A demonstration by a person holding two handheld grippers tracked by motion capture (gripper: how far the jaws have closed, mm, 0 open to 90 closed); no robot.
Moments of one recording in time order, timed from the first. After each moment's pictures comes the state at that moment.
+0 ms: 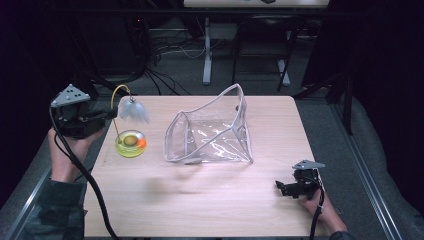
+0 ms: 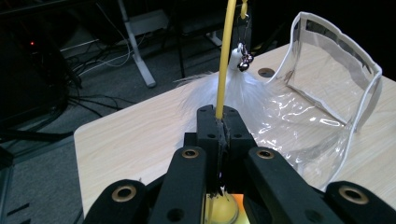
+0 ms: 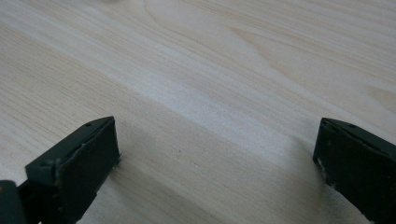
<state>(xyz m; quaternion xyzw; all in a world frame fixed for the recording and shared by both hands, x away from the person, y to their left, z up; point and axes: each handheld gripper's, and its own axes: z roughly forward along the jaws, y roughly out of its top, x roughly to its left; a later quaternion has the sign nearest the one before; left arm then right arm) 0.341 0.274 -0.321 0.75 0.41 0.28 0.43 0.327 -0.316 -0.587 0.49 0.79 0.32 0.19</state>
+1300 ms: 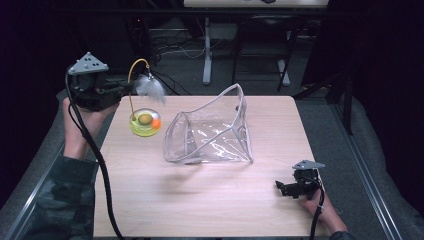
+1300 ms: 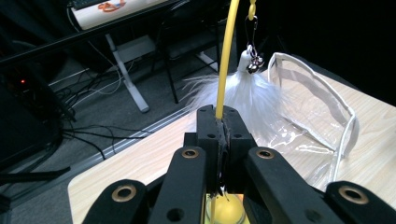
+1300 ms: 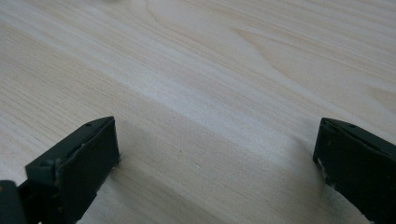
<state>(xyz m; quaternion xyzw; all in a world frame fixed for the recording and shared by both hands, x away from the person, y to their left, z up) 0.370 0.229 -0.270 0.77 0.35 0.29 0.44 0.326 -0.316 -0.587 0.49 0.79 0.32 0.19</state>
